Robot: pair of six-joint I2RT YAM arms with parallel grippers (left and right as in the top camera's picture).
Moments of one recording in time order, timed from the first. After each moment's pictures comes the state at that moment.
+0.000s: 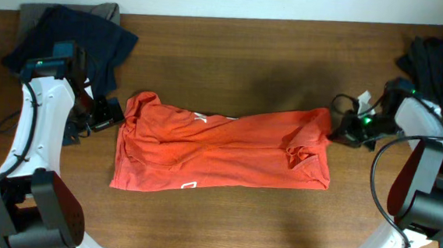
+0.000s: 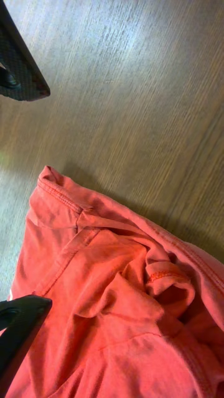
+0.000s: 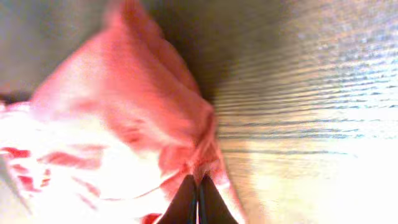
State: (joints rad) left arm 0.16 1.78 1.51 -1.30 -0.01 -0.31; right arm -0.31 2.00 1.39 -1.01 -0.53 0.01
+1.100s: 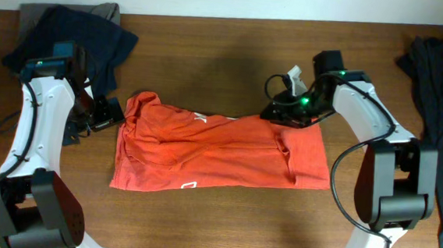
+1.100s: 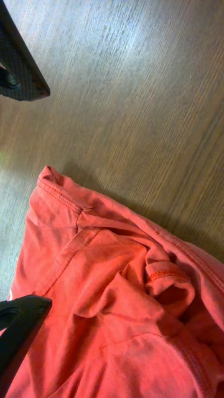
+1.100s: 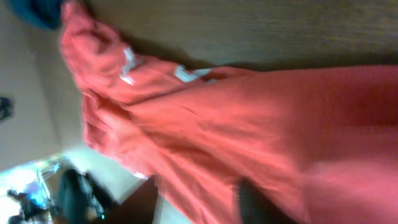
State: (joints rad) left arm 0.16 1.78 1.51 -1.30 -0.01 -0.31; right arm 0.09 2.00 1.47 -0.88 -0.73 0.12
